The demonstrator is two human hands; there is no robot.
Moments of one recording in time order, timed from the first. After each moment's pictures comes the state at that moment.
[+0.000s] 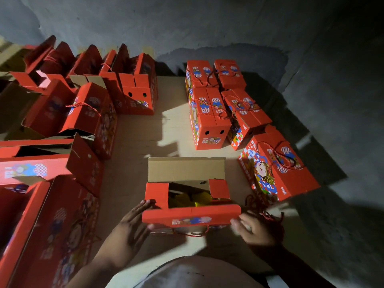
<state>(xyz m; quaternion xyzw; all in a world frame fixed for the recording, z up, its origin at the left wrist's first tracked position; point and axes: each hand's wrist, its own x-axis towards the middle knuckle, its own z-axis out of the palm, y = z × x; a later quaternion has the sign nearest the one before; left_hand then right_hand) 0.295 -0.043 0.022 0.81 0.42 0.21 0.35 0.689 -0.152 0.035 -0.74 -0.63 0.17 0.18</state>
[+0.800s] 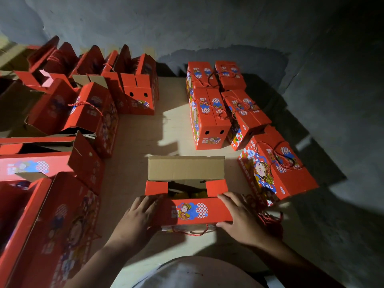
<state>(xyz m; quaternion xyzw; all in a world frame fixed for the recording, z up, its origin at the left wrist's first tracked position) 0.323 -0.029 0.024 0.88 0.44 0.06 0.17 0.674 -0.114 0.032 -0.68 -0.70 0.18 0.13</state>
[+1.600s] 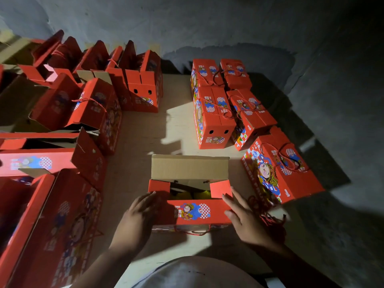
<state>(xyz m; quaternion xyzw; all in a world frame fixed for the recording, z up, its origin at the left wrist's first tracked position) 0.326 -0.036 0.026 0.85 0.46 0.18 0.19 0.673 -0.115 0.030 -0.70 -0.65 0.23 0.17</state>
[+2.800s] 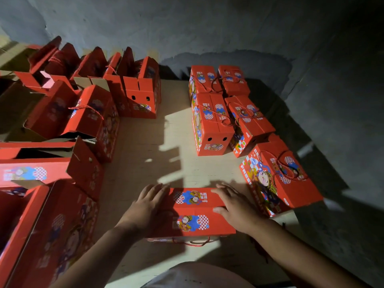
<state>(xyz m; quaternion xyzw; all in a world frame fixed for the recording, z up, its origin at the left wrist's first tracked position) 0.348 0.032 0.016 0.87 0.44 0.06 0.22 0.672 -0.043 0.058 -0.67 -0.71 0.20 0.04</state>
